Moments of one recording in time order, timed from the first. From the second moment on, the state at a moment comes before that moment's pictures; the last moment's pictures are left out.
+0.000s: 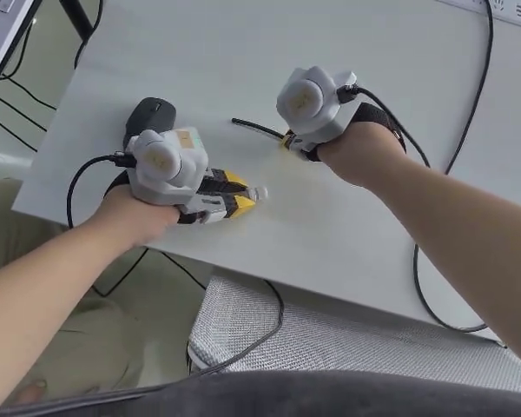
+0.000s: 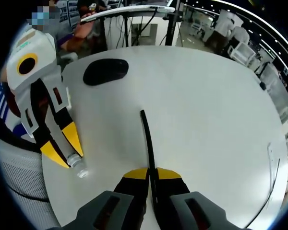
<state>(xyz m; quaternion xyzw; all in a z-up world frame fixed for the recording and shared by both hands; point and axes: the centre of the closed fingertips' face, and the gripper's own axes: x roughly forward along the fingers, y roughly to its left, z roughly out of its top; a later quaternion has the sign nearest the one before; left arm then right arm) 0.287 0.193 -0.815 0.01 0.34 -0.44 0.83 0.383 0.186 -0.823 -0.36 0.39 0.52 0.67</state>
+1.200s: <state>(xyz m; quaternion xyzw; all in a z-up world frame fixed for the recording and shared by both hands) 0.287 0.192 -0.792 0.00 0.34 -0.39 0.86 0.385 0.118 -0.743 -0.28 0.32 0.52 0.74</state>
